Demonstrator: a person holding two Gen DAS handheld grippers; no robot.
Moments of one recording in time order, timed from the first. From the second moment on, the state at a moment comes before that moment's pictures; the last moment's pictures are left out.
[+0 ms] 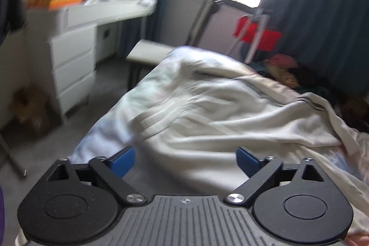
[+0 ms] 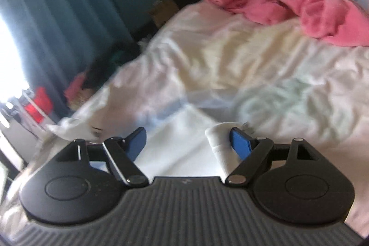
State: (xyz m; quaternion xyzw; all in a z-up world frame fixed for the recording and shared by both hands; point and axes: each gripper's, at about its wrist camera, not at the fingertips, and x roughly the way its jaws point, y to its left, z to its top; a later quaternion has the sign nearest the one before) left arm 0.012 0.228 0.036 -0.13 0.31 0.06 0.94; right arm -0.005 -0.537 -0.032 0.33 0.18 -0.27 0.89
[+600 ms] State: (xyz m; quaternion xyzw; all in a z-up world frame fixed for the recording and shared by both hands) left arm 0.201 -0.098 -0.057 0.07 0.30 -0.14 0.94; right arm 0.056 -0.366 0.003 0.32 0.16 -0.24 0.90
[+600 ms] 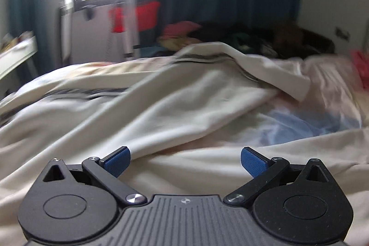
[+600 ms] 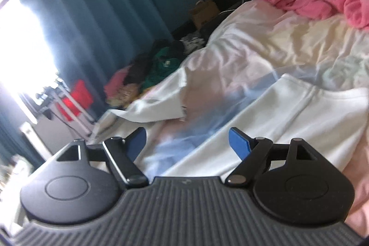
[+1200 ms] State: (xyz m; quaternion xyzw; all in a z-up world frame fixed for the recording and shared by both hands) left arm 0.345 -0.307 -0.123 0.26 0.25 -0.19 0.91; right arm 0.118 -0.405 -0.066 0.35 0.15 -0.31 0.87
